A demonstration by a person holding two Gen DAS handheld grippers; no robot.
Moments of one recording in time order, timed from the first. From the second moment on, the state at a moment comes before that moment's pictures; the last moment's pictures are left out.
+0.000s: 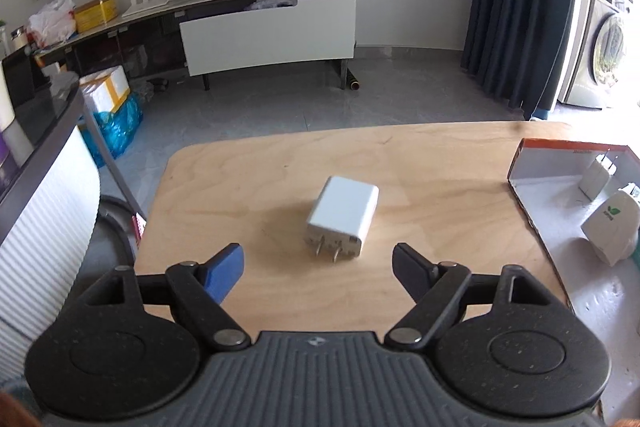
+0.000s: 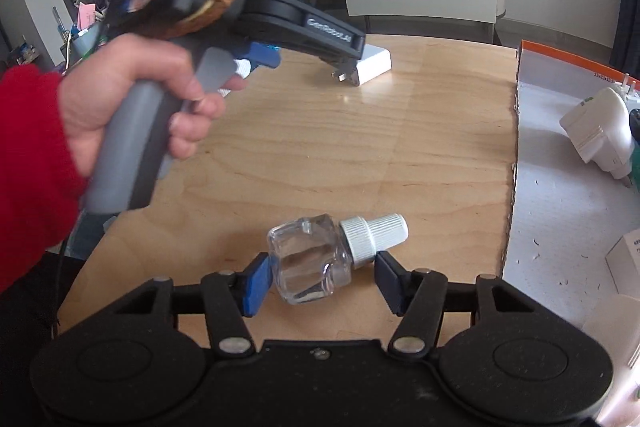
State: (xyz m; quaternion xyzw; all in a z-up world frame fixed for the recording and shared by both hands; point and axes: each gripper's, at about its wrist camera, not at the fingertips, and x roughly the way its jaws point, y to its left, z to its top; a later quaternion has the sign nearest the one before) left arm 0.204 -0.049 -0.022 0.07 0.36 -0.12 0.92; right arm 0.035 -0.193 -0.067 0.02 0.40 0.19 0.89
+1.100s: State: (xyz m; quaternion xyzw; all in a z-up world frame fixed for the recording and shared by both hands) left arm 0.064 -0.008 -0.015 0.02 0.40 -0.07 0.91; right arm 0.033 -0.201 -0.068 0.03 0.38 0.14 0.91
